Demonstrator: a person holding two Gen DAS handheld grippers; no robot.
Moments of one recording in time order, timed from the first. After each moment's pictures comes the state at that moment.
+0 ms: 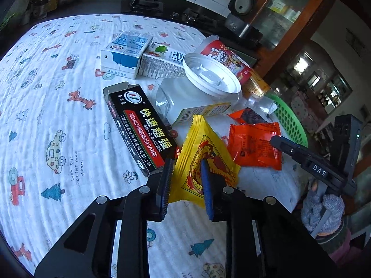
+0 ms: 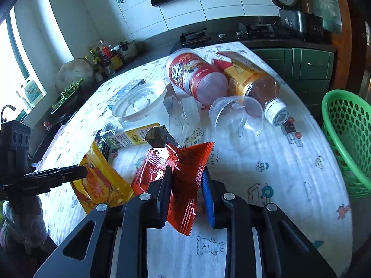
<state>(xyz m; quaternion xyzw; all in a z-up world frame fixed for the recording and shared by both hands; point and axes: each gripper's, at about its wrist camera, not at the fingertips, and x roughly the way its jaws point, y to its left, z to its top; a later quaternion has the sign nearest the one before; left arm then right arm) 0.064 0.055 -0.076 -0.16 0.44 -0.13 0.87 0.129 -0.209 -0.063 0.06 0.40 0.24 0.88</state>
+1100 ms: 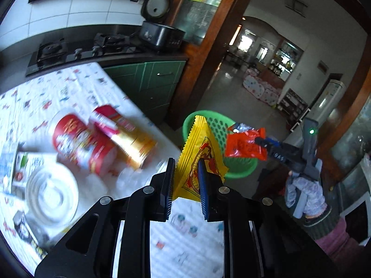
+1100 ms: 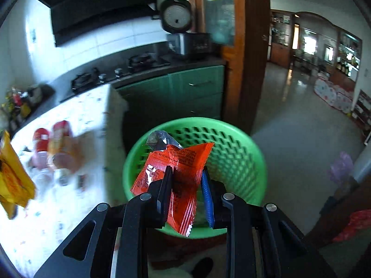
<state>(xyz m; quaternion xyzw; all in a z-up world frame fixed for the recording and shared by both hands) 0.168 -0.145 0.029 -0.06 0.38 -0.30 0.87 0.174 -0.465 -0.024 0.04 0.37 -0.06 0.93</state>
